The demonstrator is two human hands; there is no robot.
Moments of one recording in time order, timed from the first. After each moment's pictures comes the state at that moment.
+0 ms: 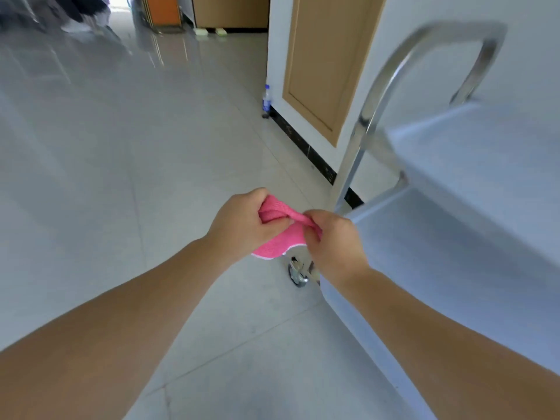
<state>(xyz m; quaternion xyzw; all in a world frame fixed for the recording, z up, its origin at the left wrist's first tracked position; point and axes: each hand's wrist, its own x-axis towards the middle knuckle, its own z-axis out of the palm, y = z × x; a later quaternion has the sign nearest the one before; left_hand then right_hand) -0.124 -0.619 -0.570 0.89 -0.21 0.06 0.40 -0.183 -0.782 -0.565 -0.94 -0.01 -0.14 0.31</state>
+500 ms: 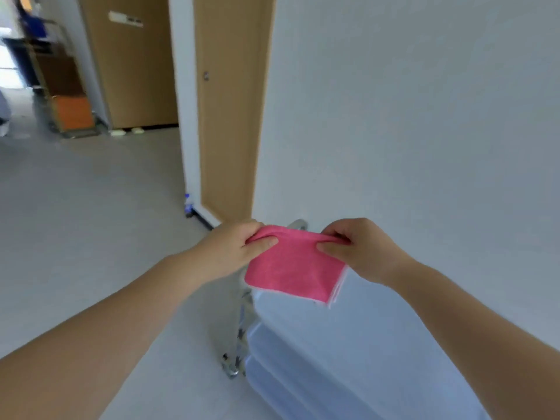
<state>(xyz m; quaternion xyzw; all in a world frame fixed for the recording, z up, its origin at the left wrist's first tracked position) -0.146 -0.715 -0.084 0.81 -0.44 -0.05 0.39 -0.283 -0.915 -0.027 -0.95 0.05 -0.10 0.28</state>
